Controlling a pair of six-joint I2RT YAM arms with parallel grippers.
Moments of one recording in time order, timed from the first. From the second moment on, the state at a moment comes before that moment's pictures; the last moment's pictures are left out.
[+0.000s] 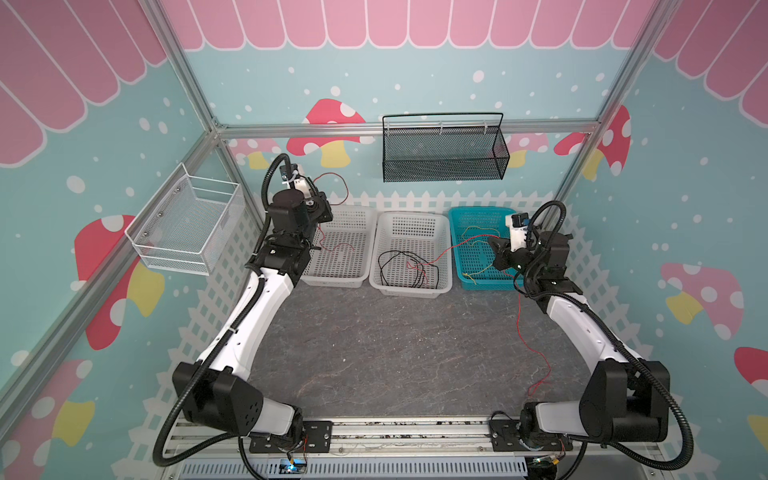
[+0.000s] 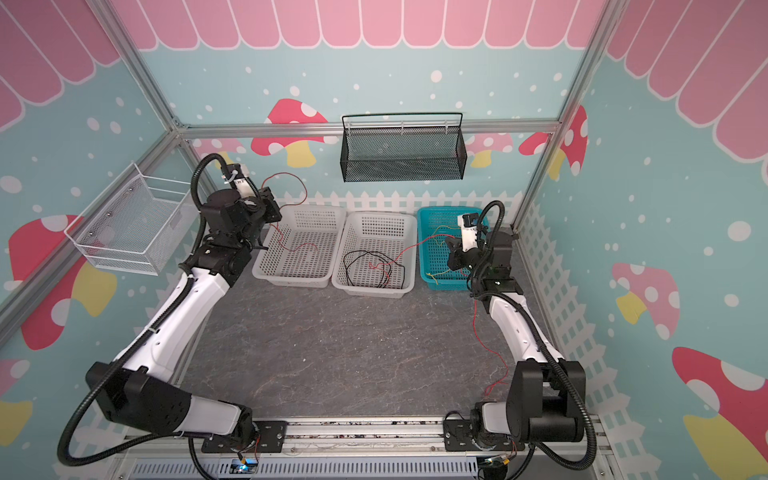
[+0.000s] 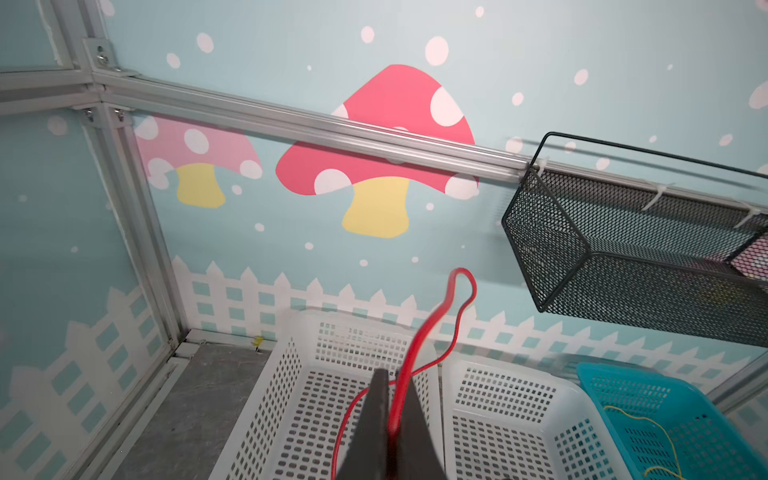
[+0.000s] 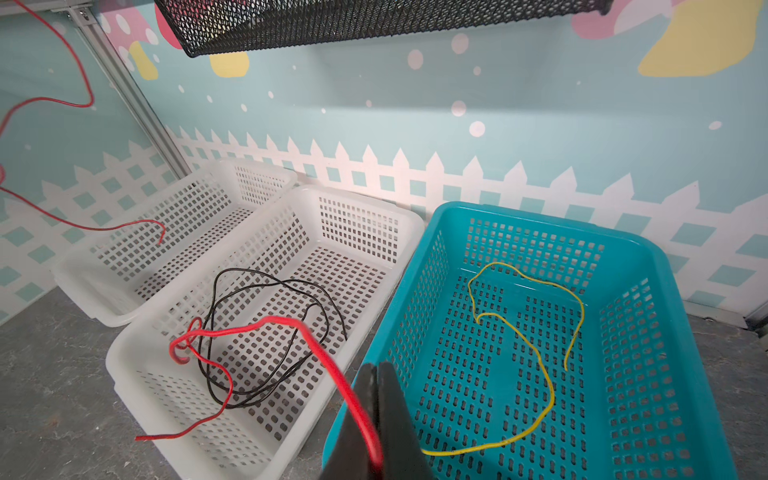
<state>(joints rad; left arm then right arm) -0.20 1.50 1.48 -0.07 -0.22 -0.19 -0.01 1.36 1.00 0.10 -0.48 -0.01</state>
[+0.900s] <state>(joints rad) -0.20 1.99 1.60 -0.33 -0.36 -0.28 -0.01 1.38 1.00 0.11 -0.50 -0.01</state>
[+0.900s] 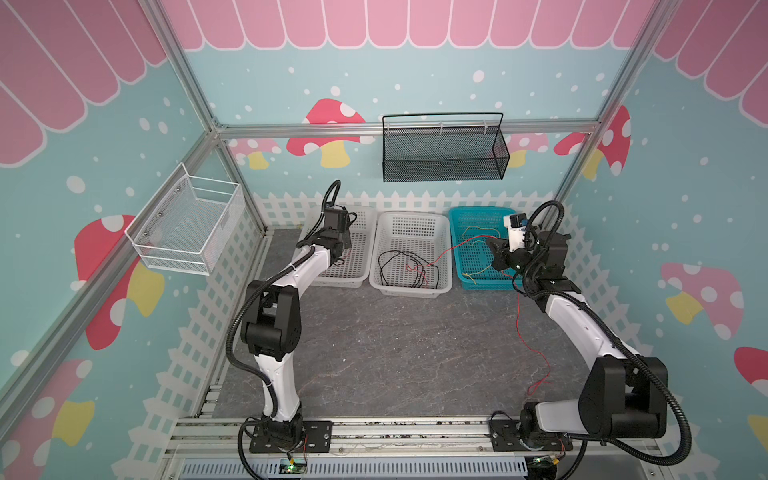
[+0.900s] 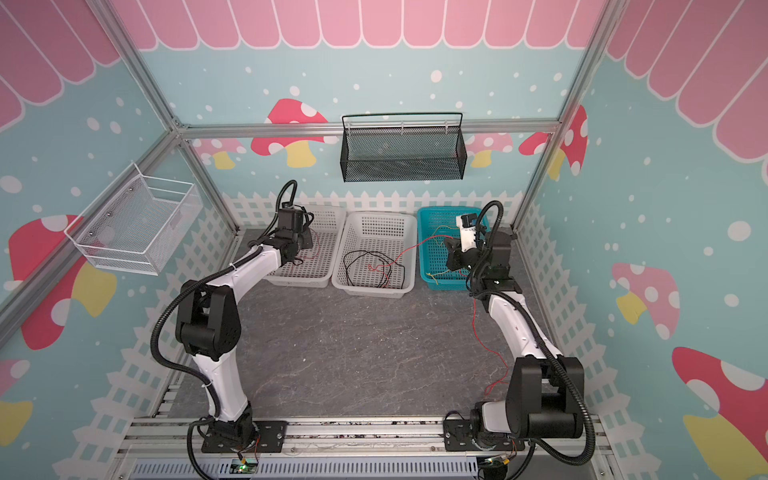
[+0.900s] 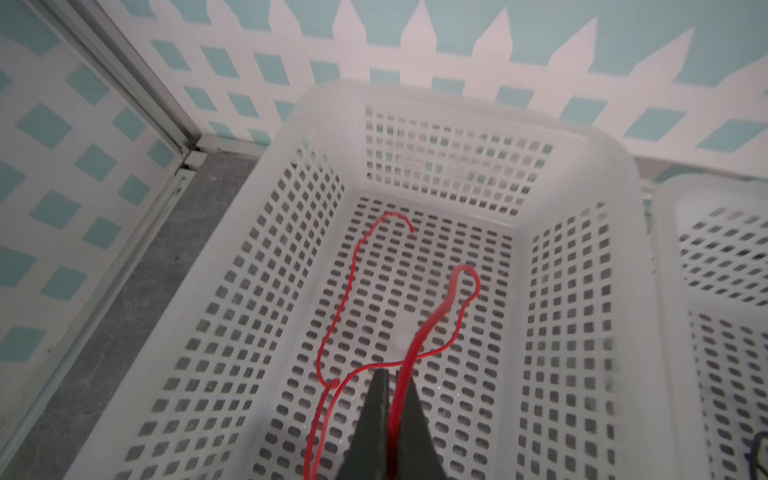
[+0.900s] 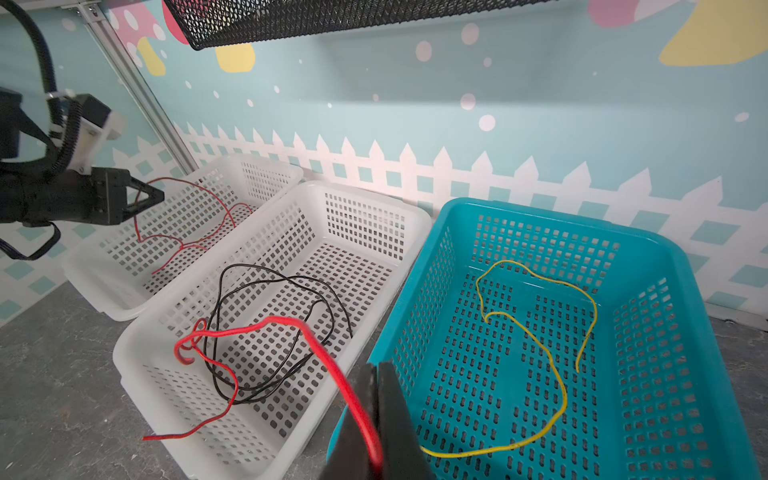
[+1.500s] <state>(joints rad) -0.20 1.96 1.56 -0.35 -0.28 -0.33 -0.01 1.38 1.06 0.11 -0.54 -0.02</state>
